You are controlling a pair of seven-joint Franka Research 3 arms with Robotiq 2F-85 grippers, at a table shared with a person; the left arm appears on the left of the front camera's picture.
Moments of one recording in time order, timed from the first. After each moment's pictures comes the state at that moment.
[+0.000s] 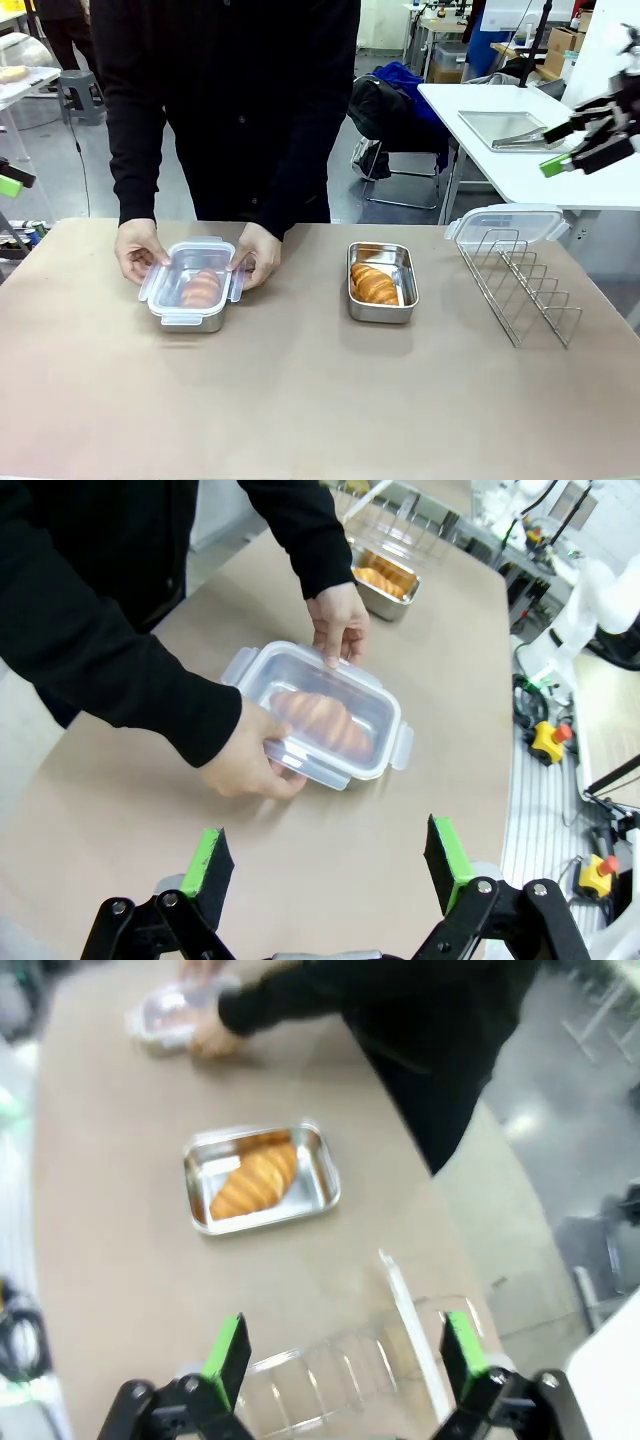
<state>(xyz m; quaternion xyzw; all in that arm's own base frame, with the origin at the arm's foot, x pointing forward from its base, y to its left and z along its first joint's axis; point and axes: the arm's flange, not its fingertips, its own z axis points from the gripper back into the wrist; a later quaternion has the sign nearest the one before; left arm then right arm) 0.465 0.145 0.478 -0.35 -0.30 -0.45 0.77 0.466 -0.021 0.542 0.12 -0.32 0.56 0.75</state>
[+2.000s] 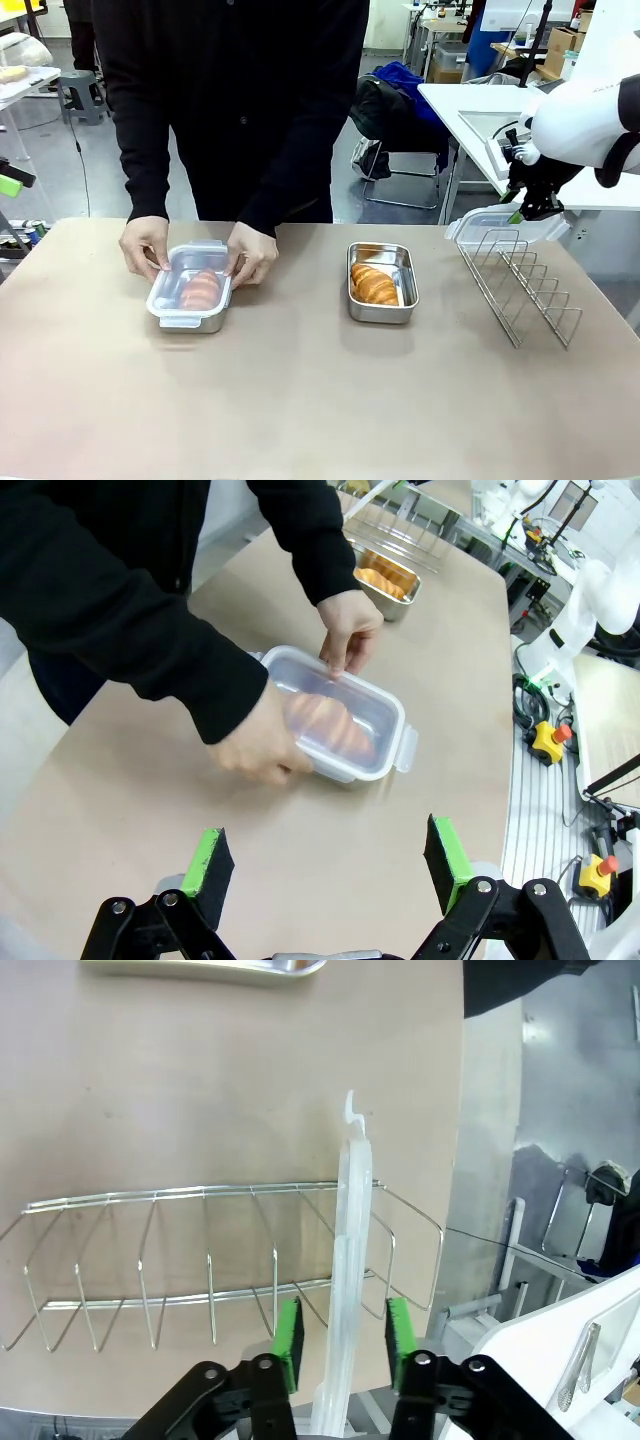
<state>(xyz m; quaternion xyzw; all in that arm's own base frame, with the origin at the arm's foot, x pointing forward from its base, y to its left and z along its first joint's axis) 0.465 0.145 0.478 -0.35 -0.30 -0.45 0.77 0.545 0.005 0.436 -0.11 -0.16 0.72 0.67</state>
